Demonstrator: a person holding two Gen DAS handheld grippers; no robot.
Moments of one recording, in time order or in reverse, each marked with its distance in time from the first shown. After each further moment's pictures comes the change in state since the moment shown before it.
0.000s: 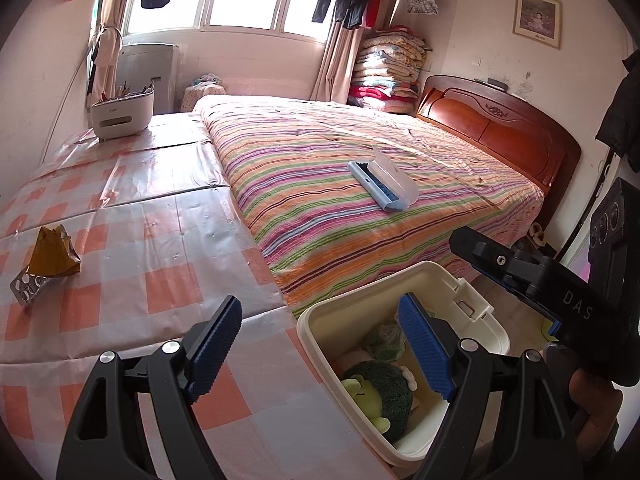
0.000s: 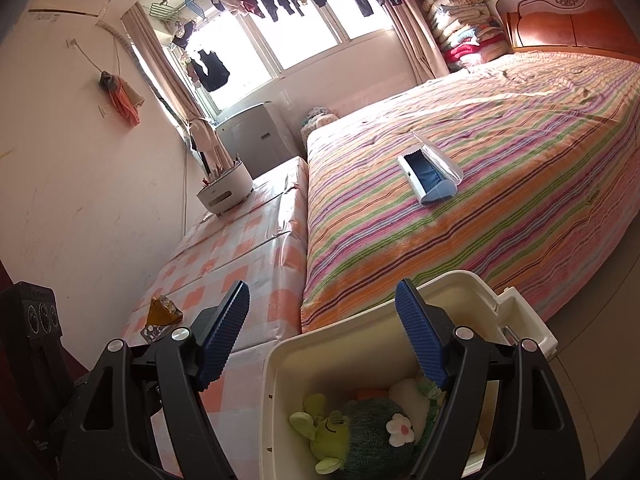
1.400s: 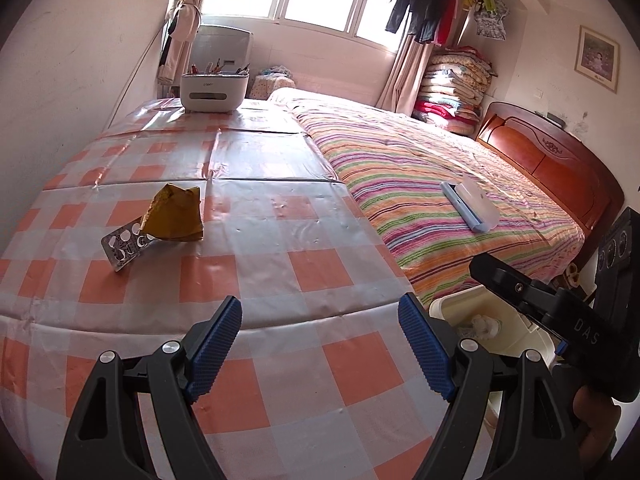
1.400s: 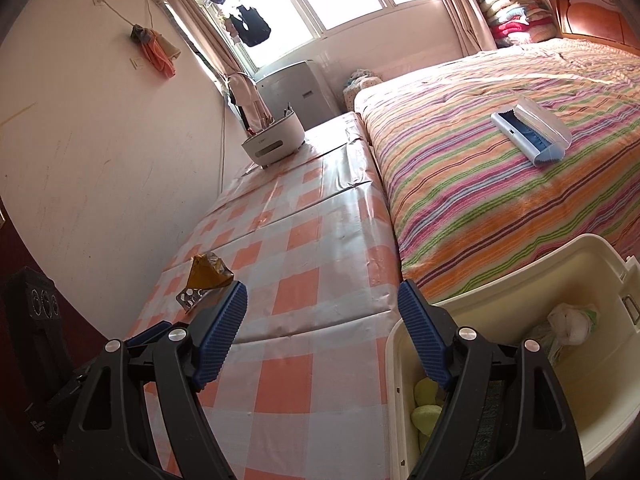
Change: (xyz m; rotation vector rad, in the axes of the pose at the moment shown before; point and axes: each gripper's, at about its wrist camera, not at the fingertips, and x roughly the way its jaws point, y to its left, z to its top) left arm -0.049 0.111 -0.018 -0.166 -0.006 0.156; right arm 0.068 0.089 -0.032 -0.068 0.143 0.112
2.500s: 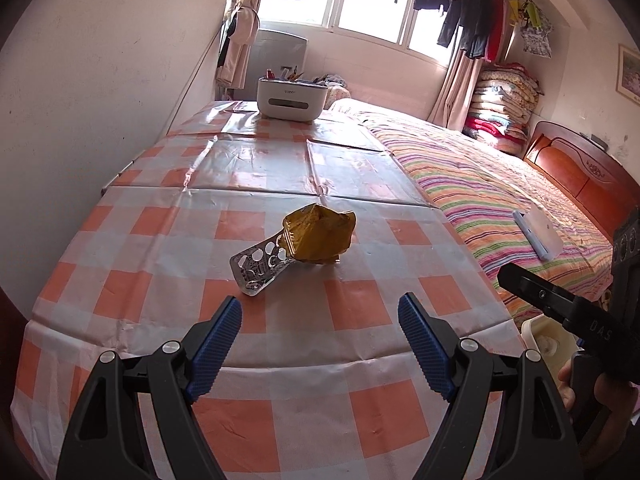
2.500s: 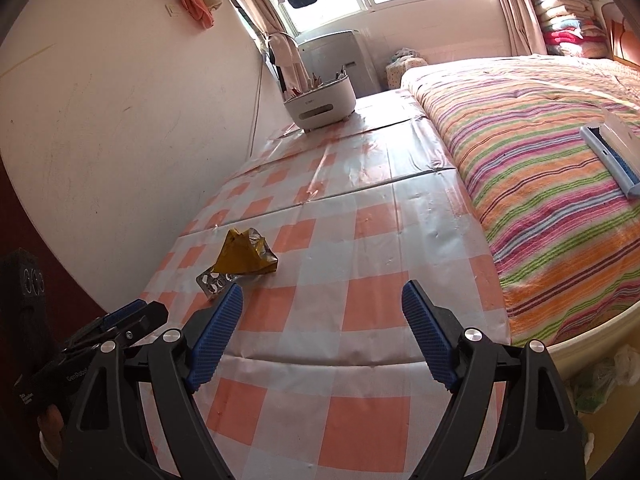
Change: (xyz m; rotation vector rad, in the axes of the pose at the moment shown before) left arm -0.012 0.109 0.018 -0.074 -0.029 0.149; right arm 0.079 0.073 0.007 -0.136 0.118 0.062
